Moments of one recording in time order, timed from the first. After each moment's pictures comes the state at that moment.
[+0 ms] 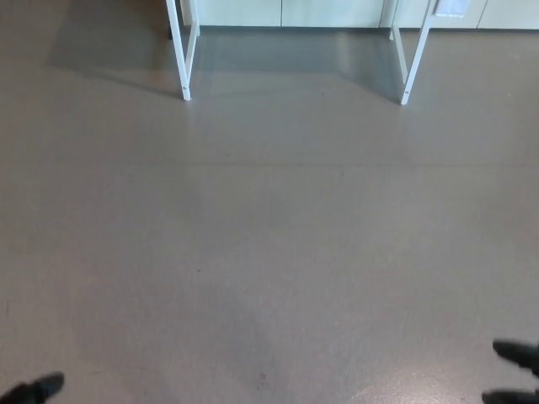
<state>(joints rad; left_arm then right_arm) 0.31 0.32 0.21 0.37 -0.12 0.06 -0.21 0.28 -0.30 -0.12 0.22 0.00 0.03 0.12</state>
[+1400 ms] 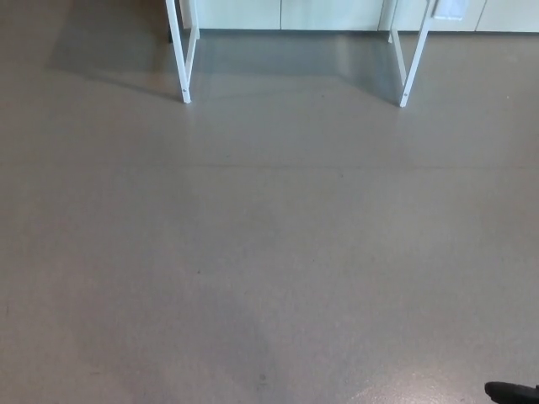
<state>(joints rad) 0.49 0.29 0.26 0.41 -0.23 -0.19 -0.44 0.48 -0.30 -0.12 0.11 0.06 0.03 0.23</state>
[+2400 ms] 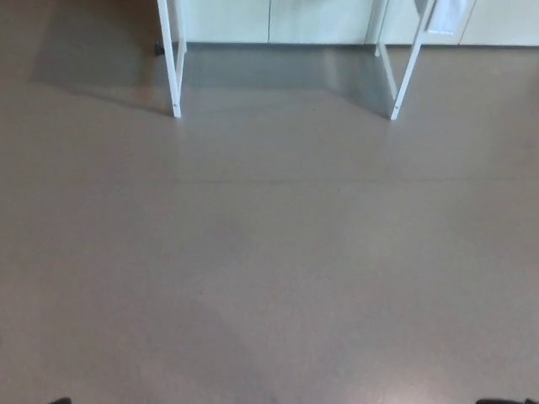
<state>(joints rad) 0.43 0.30 0.23 0.52 -0.19 -0.31 -0.41 0.50 -0.32 -0.08 0.12 0.03 0.02 0.24</state>
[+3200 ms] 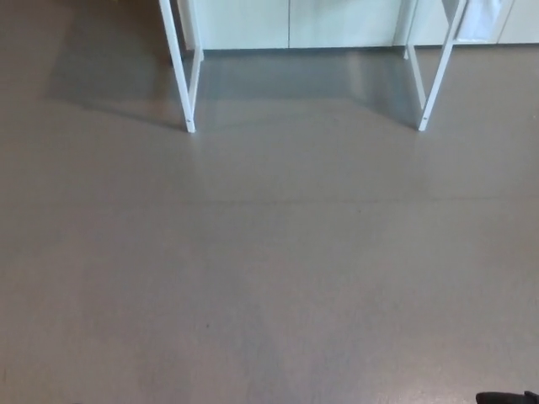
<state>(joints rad) 0.45 0.29 0.20 0.52 -0.16 -0.33 -0.39 0.48 -0.35 -0.06 0.12 0.01 0.01 0.24</state>
